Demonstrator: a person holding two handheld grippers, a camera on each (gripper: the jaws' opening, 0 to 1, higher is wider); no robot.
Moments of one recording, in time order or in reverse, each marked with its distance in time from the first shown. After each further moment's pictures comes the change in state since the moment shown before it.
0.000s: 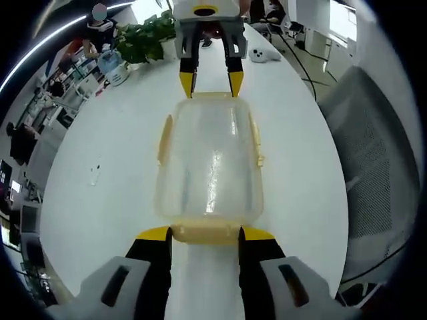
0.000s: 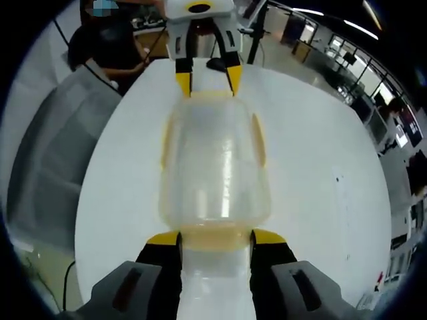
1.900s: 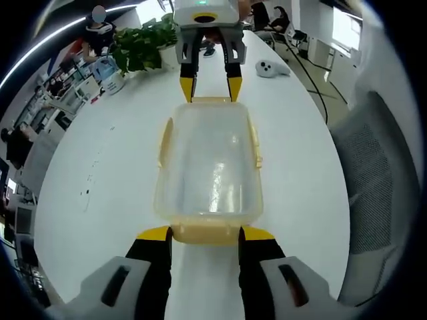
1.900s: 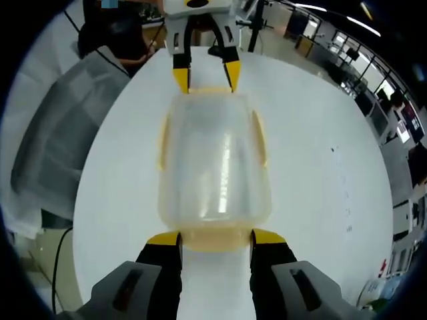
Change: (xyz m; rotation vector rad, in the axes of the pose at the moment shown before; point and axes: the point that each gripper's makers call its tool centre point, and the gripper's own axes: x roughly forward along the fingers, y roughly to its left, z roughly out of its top) left arm 0.042 -0.003 0.064 -0.031 -0.042 -0.017; right arm -0.025 -0.006 -0.073 0.004 0.039 0.036
